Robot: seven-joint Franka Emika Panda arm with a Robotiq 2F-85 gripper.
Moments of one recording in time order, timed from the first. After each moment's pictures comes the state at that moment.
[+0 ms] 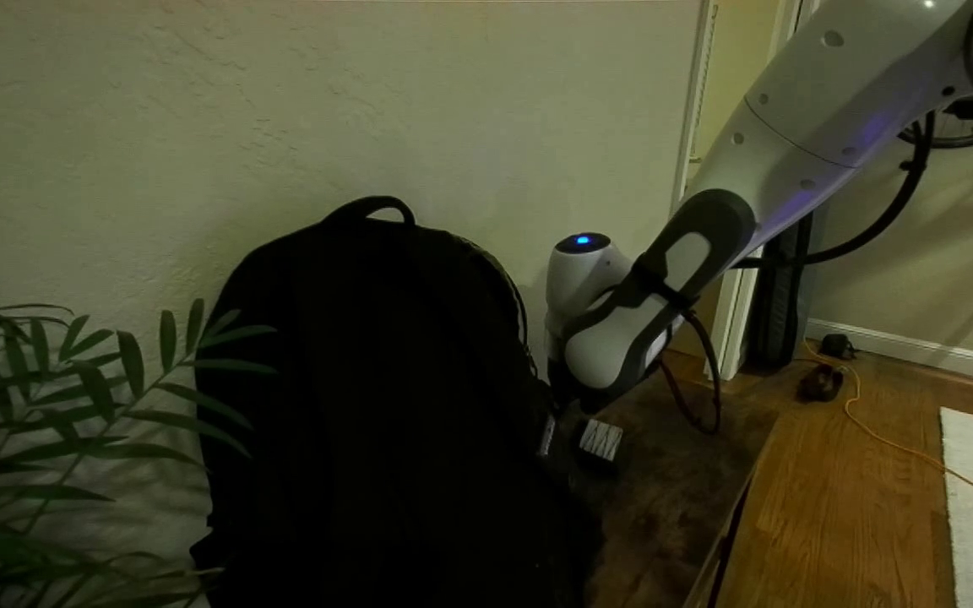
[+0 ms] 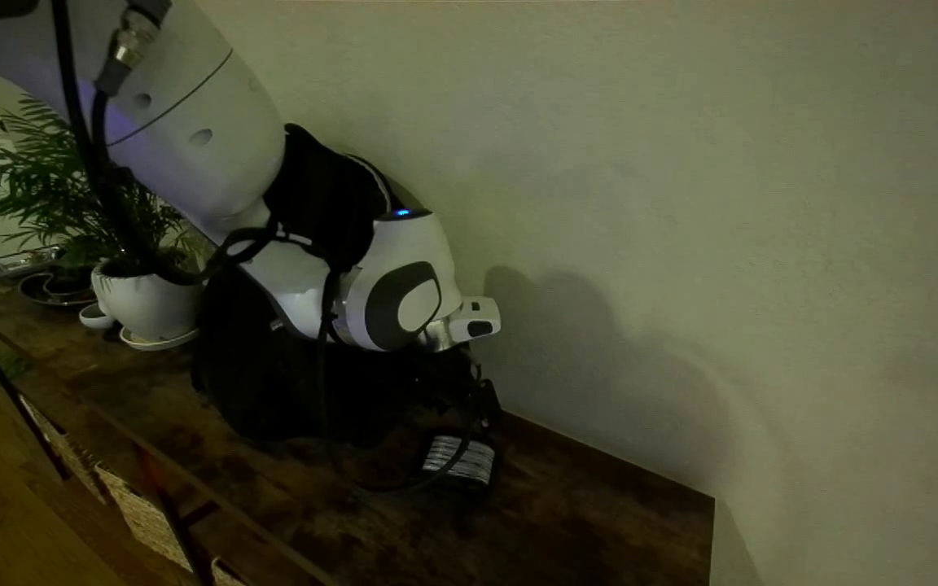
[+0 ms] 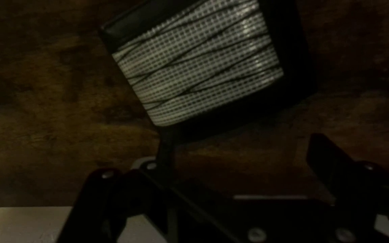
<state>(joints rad) 0.08 1.07 -0.25 -1.51 0.01 2.72 0.21</state>
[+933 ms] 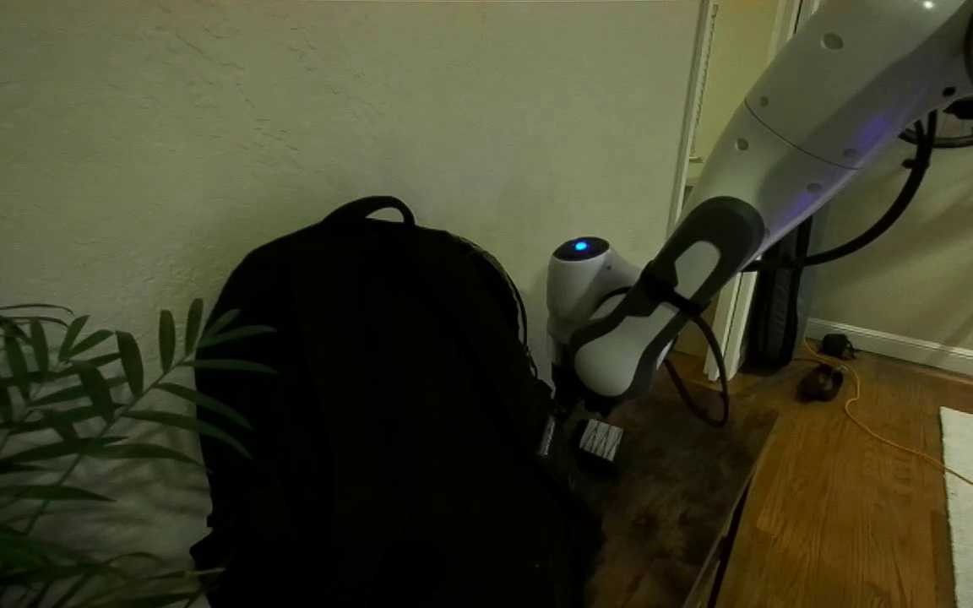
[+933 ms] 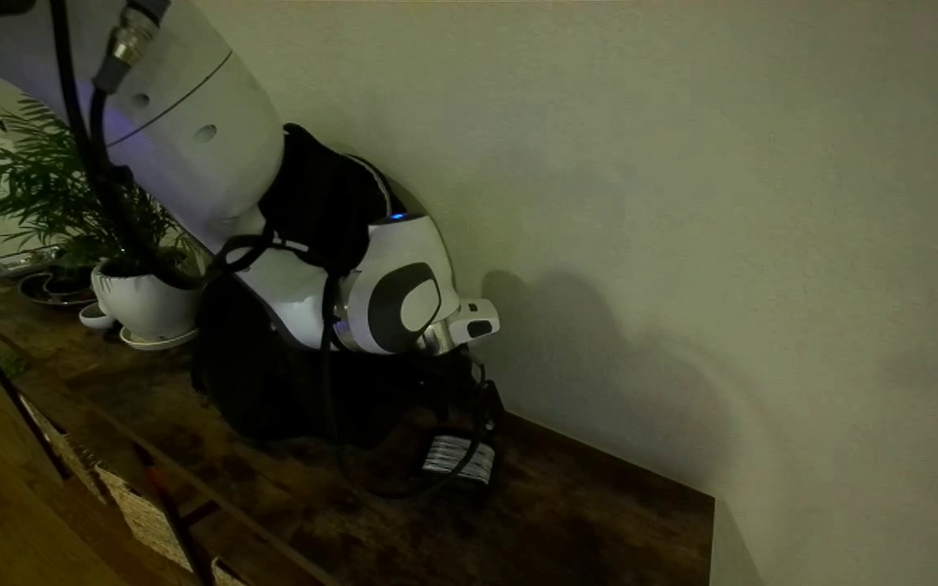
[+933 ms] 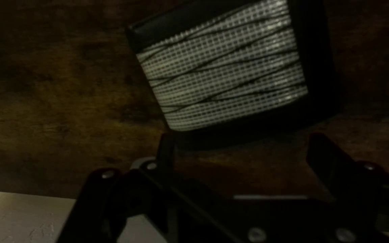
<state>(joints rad) 0.09 1.07 -0.27 -1.53 -0.08 2.71 0.20</state>
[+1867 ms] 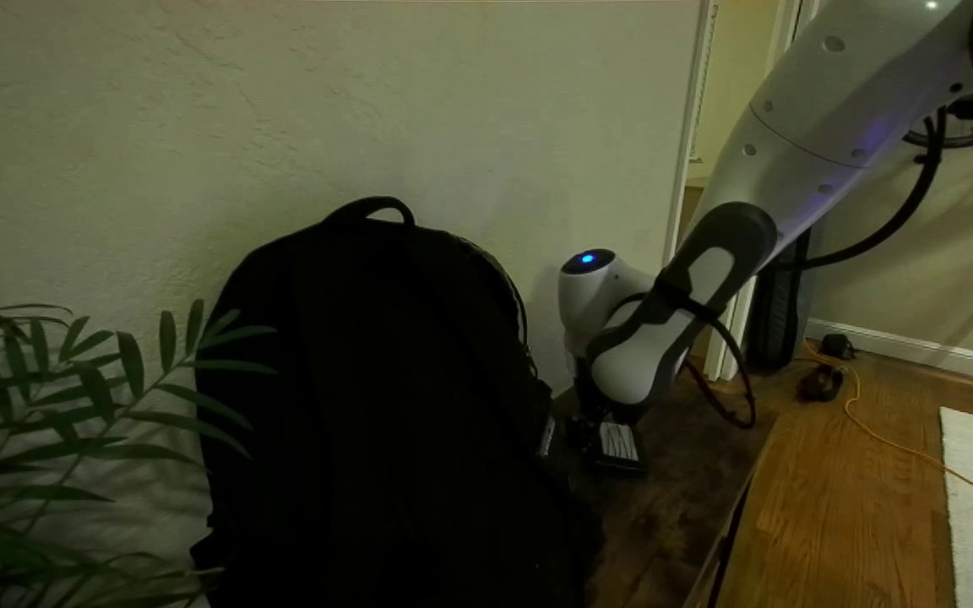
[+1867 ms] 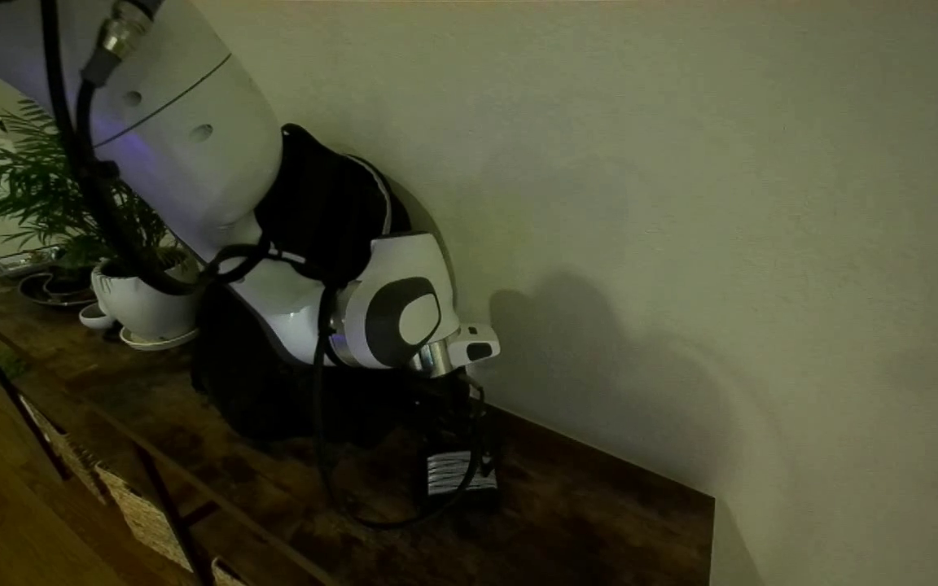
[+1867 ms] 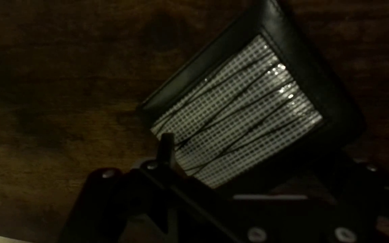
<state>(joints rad) 0.09 1.05 -0.28 -1.59 -0.11 2.64 0.19</state>
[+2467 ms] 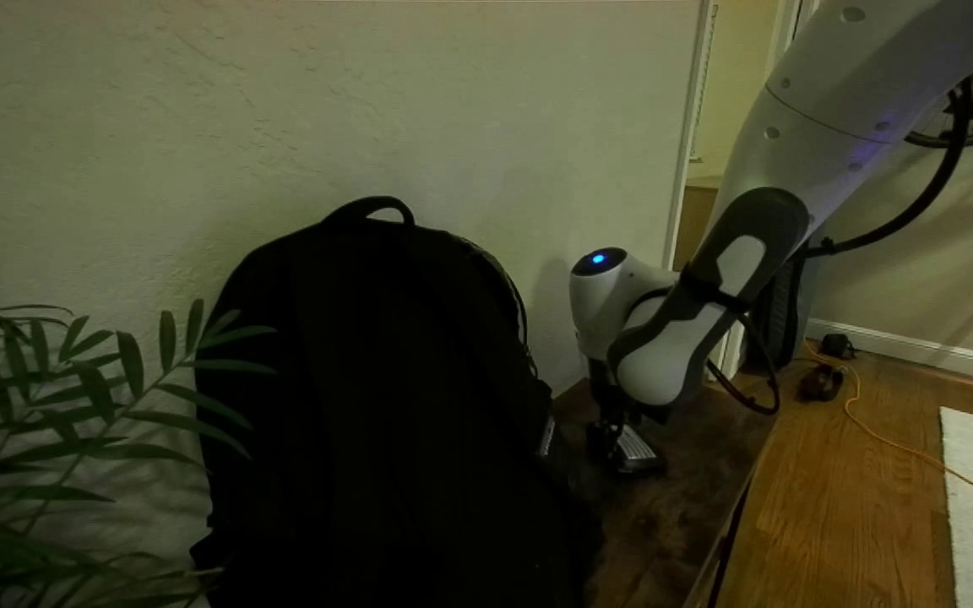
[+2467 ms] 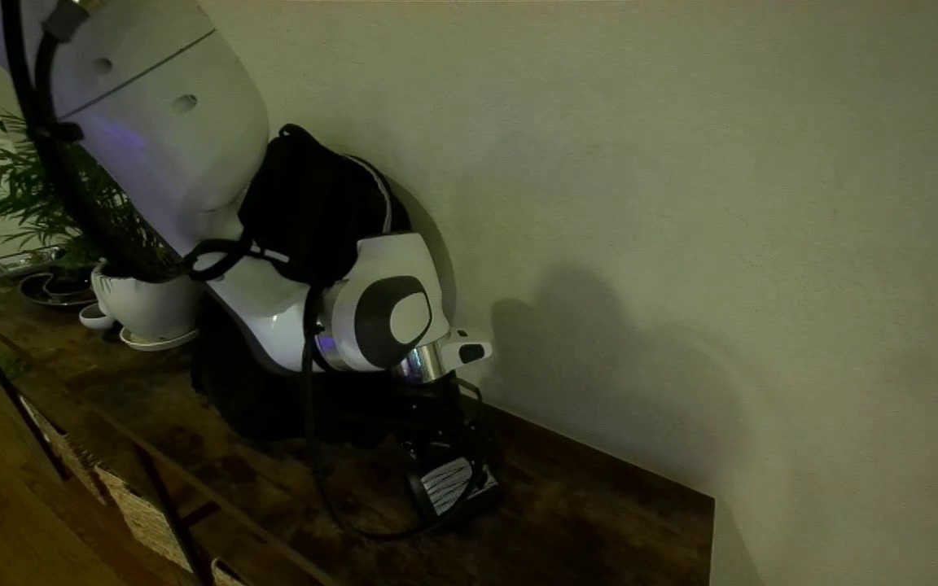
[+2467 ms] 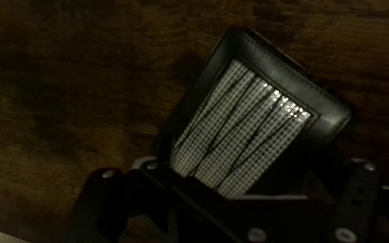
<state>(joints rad) 0.09 0.98 -0.28 -1.70 -0.20 2.64 0.12</state>
